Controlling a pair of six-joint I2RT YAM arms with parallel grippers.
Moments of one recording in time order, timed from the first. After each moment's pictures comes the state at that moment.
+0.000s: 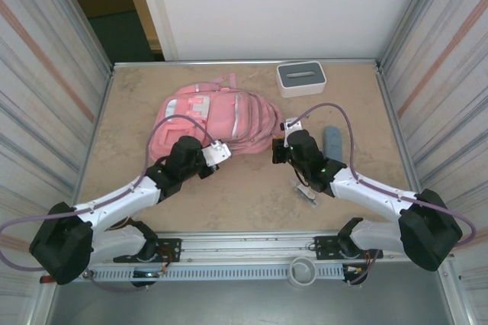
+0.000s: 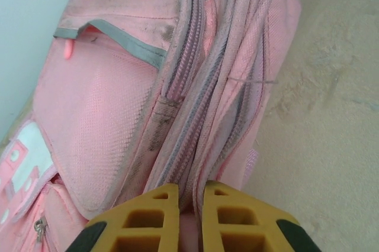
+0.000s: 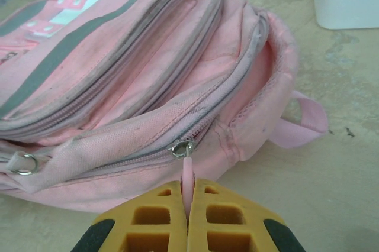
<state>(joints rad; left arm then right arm) -0.67 1.13 0.55 0.01 -0.04 0.60 0.72 1.19 0.60 0.08 0.22 0.37</state>
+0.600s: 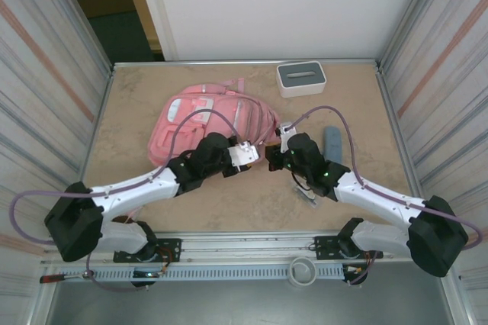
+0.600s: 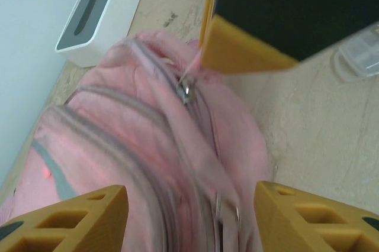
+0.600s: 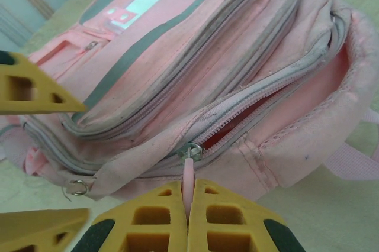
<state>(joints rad) -0.89 1.32 0.77 0.00 -0.08 0.60 0.78 1.12 0.60 0.03 0.08 0.42</state>
